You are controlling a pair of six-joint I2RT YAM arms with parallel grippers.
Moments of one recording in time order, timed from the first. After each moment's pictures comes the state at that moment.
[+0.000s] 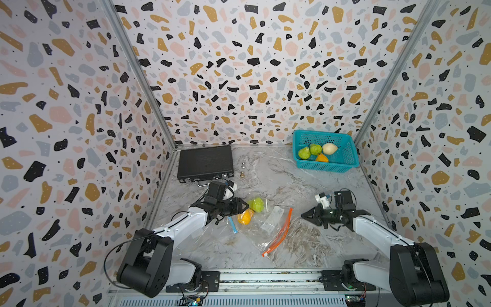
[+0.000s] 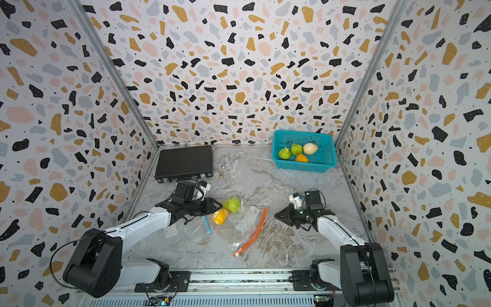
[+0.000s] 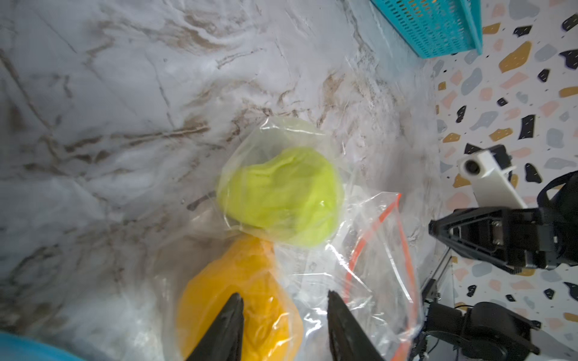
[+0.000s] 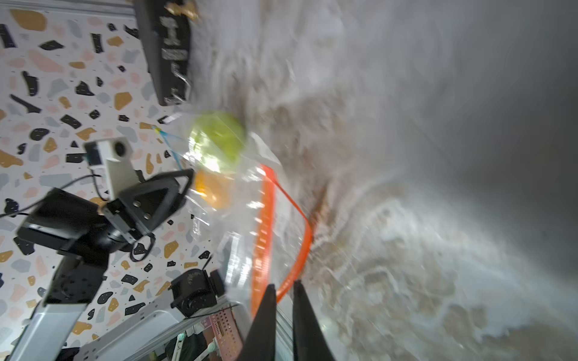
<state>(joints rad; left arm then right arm) -0.35 1.35 0.64 -0.15 0.54 -0.51 0.14 1.17 0.40 -0.26 -0.88 0.72</state>
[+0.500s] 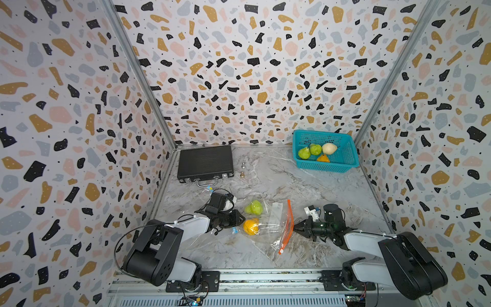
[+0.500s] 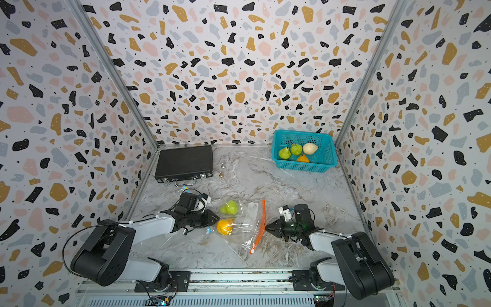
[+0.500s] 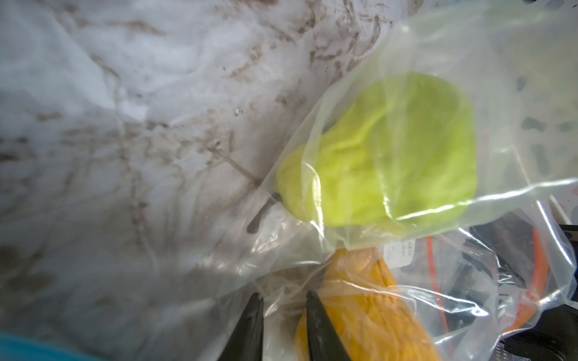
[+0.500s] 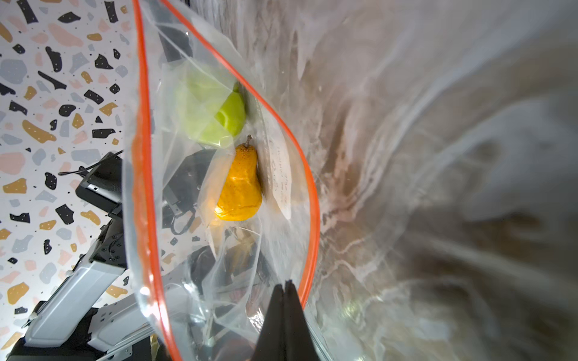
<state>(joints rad) -0.36 1.41 0.48 -0.04 0.54 -0.51 0.36 1.33 0.20 0.45 -0.90 1.10</state>
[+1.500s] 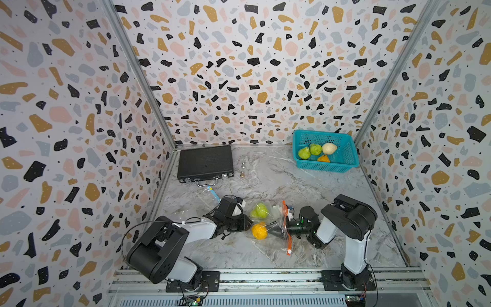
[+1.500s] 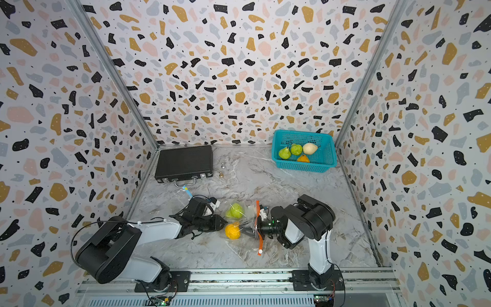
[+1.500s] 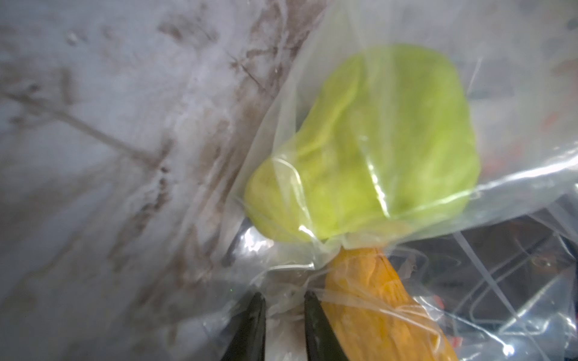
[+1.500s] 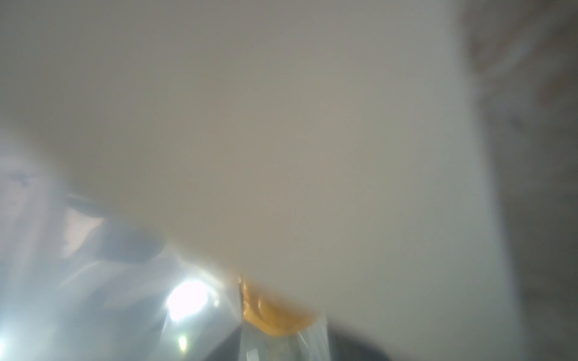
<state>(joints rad) -0.54 1.45 0.44 0.13 0.49 -0.62 0.69 1.95 0.33 1.29 -0.84 1.42</state>
